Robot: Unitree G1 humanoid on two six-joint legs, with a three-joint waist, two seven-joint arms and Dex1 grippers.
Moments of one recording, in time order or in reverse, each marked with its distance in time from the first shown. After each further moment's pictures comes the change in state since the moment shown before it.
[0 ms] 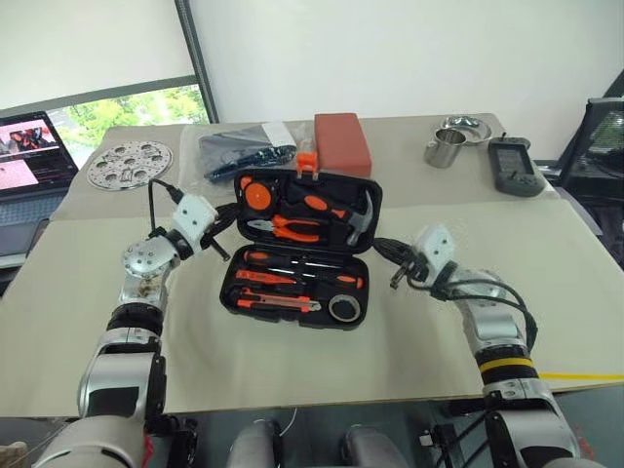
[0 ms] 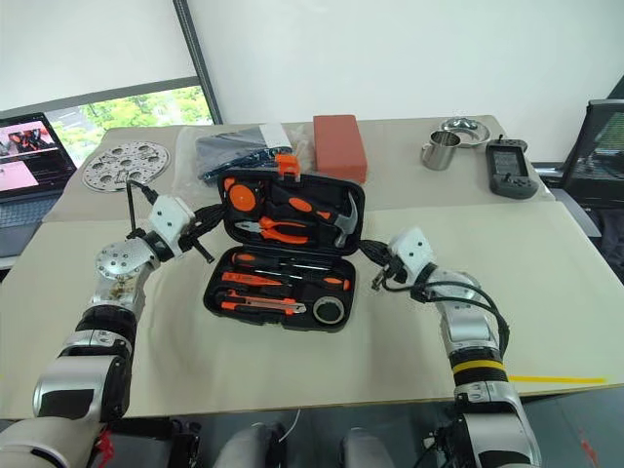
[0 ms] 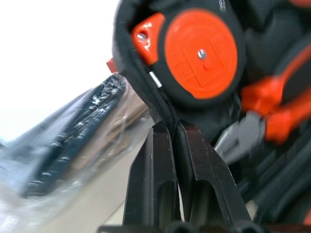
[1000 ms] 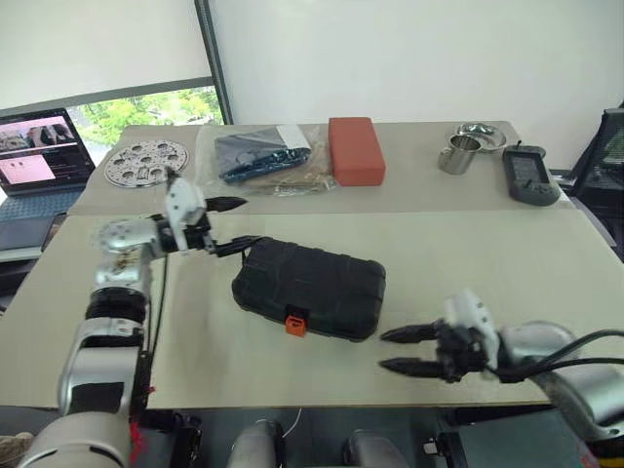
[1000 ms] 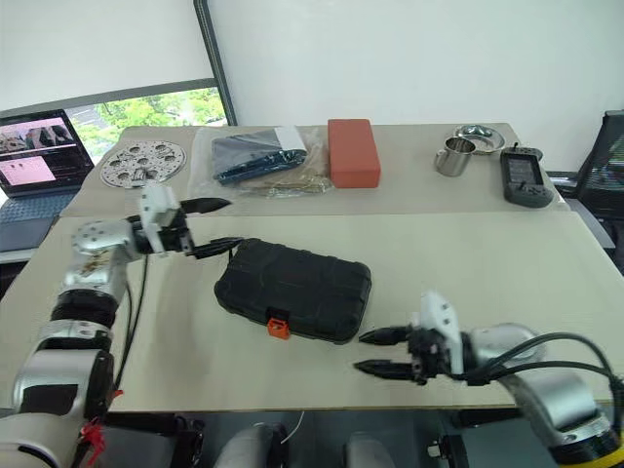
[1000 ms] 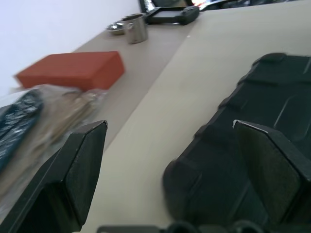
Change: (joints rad) left arm -0.059 0.004 -0.030 -0.265 -0.329 0.625 -0.558; right arm 0.489 -0.434 0.128 -0.952 0.591 0.902 0.187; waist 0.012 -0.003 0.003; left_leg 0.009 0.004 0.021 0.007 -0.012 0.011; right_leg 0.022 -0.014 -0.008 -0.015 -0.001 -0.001
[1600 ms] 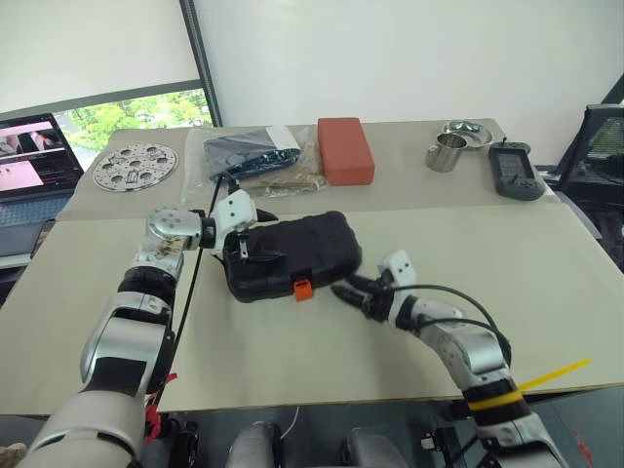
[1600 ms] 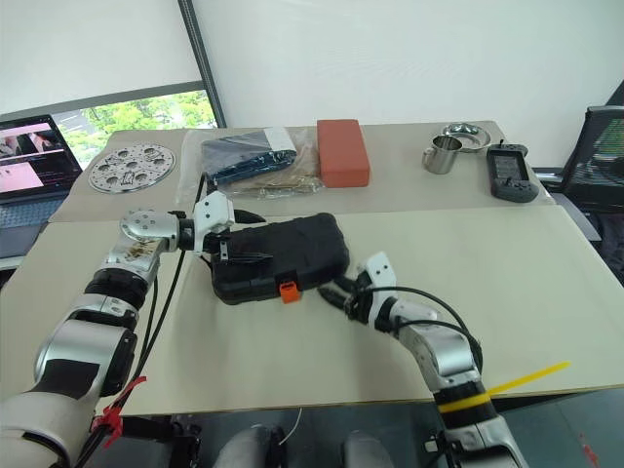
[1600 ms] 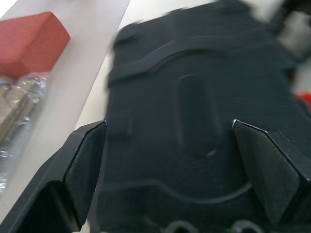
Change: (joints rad) left arm -0.132 -0.013 -0.168 0.239 0.228 -0.183 -0.003; right arm -0.389 0.520 -0.021 0.571 -0.270 -0.085 -0.521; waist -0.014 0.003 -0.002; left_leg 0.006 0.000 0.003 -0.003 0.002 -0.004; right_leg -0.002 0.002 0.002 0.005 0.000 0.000
